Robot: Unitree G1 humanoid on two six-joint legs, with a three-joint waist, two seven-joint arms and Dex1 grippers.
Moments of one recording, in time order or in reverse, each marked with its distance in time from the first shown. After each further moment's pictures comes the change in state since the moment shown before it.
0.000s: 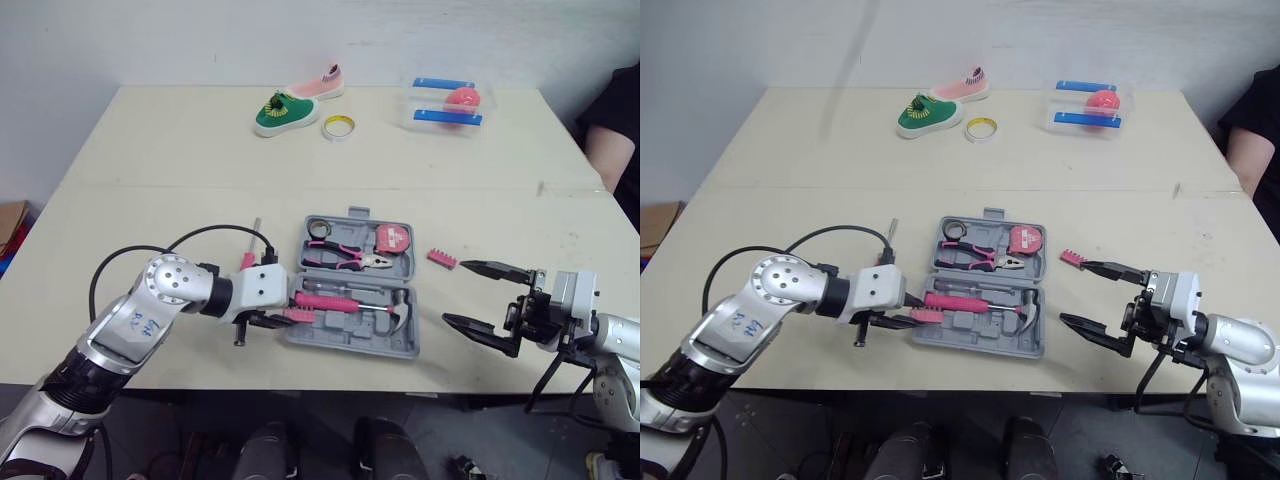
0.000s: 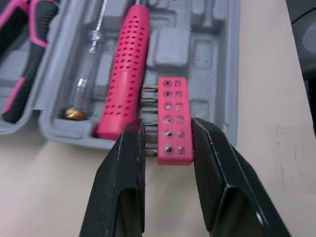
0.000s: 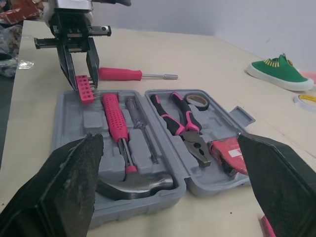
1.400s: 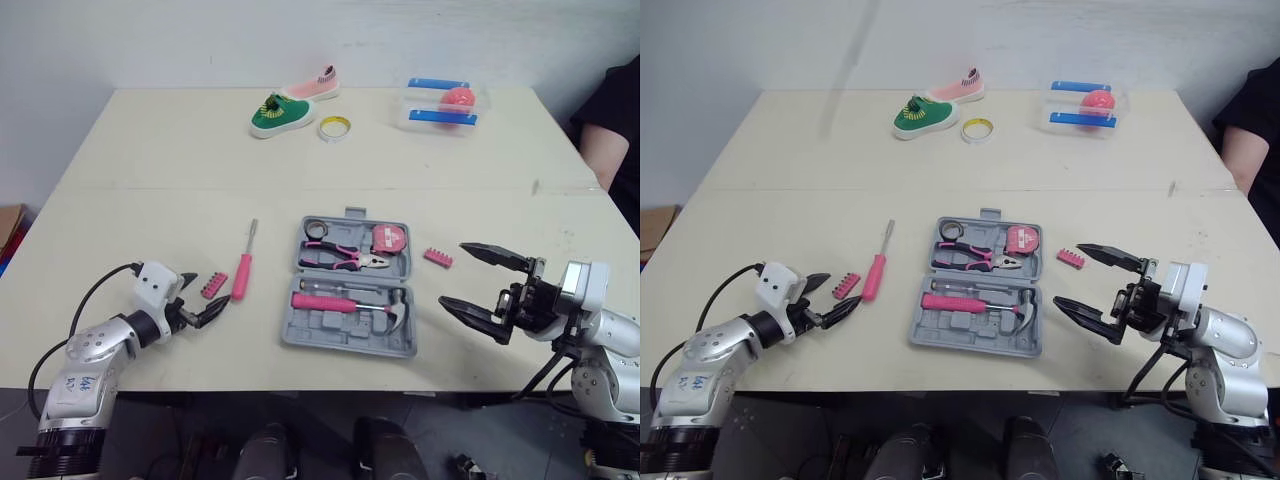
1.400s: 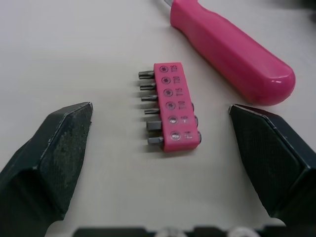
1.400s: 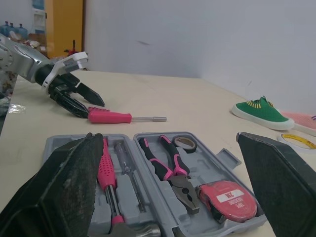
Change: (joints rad) left arm 0.422 -0.213 0.560 0.311 -0.151 -0.197 0.410; right arm -0.081 0.089 0.004 0.021 0.071 -0.035 0.005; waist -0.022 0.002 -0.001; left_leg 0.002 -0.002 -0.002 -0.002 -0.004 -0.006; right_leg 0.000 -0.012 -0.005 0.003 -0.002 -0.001
